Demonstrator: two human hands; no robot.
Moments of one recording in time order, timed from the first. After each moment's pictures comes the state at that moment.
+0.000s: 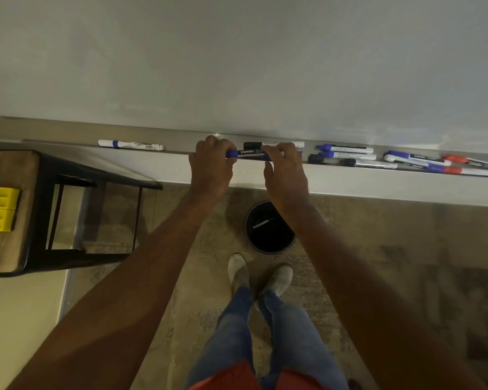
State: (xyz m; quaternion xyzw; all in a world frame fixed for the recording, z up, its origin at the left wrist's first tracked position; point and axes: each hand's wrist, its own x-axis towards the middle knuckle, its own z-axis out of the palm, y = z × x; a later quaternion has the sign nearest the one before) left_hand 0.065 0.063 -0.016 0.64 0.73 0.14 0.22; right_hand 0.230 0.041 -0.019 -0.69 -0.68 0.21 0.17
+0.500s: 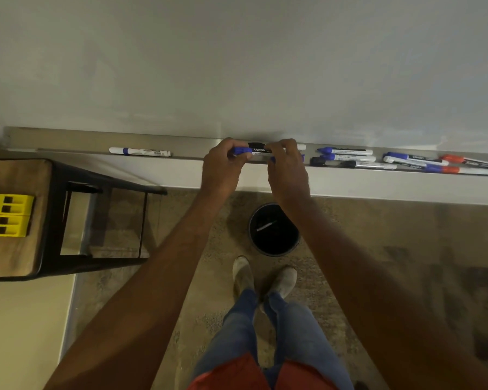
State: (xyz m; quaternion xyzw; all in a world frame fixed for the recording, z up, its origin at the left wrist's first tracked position) left_hand 0.073 0.055 0.020 0.51 0.69 0.32 0.40; right_hand 0.222 0.052 -0.005 -0.69 -0.67 0.20 0.19
